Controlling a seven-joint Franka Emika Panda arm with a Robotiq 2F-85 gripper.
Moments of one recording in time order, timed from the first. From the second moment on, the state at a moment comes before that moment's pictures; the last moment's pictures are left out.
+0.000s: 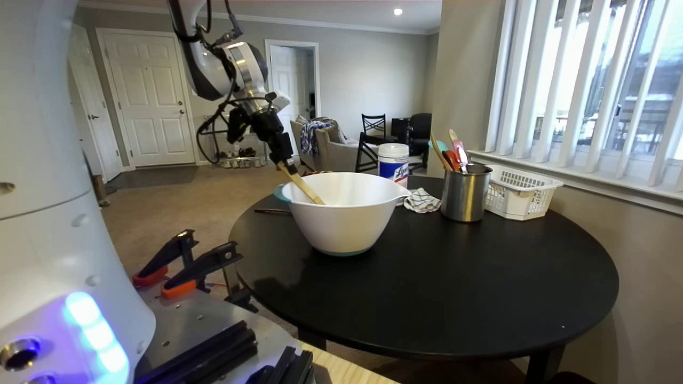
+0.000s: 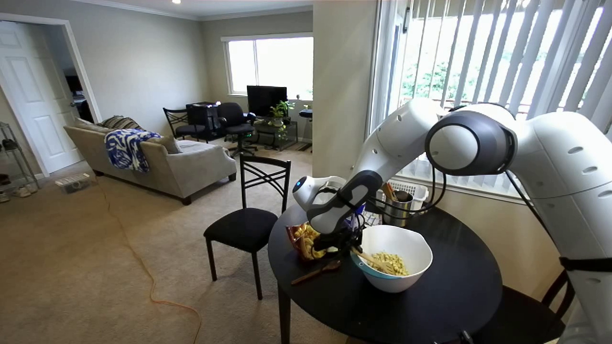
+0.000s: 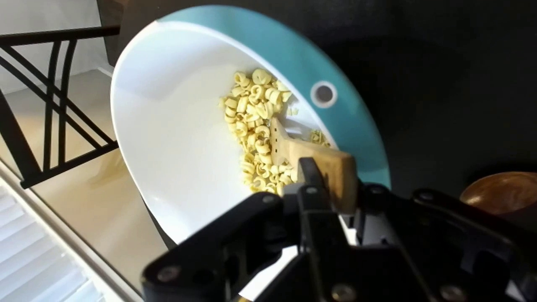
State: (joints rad) arm 0.46 0.69 0.01 -1.74 -0.55 1.93 1.34
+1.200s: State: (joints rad) arm 0.31 0.52 0.03 -1.70 -0.36 1.85 1.07
